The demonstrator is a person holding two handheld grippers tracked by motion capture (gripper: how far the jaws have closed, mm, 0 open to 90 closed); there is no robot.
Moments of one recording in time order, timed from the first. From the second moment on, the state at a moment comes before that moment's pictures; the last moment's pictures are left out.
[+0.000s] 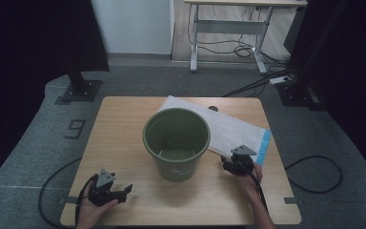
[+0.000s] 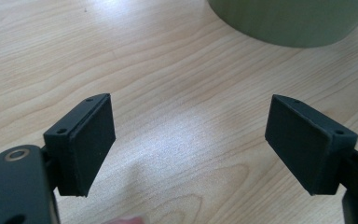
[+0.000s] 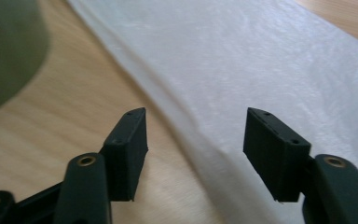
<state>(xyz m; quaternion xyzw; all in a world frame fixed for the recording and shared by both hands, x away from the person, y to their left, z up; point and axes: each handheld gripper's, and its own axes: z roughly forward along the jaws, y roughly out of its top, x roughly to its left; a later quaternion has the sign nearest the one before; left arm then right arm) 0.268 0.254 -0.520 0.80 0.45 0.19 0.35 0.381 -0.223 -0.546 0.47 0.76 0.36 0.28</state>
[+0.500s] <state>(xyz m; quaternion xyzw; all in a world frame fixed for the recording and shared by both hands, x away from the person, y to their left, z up) 0.272 0.246 -0.520 0.80 0.44 0.19 0.35 0.387 -0.236 -0.553 0.47 0.77 0.36 0.24</state>
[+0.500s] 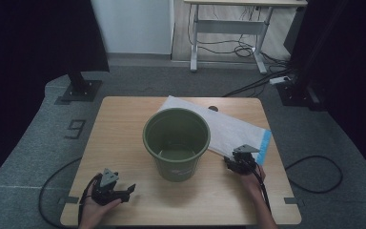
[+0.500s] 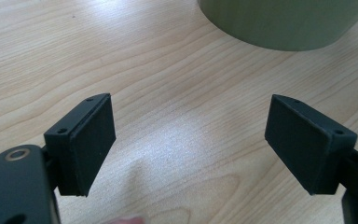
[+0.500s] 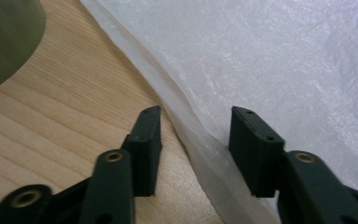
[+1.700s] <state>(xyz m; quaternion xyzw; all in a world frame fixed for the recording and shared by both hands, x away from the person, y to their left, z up) 0.282 0.244 -0.520 0.79 0.46 0.20 0.36 0.337 -0.228 -0.531 0.44 0.77 0.41 0.21</state>
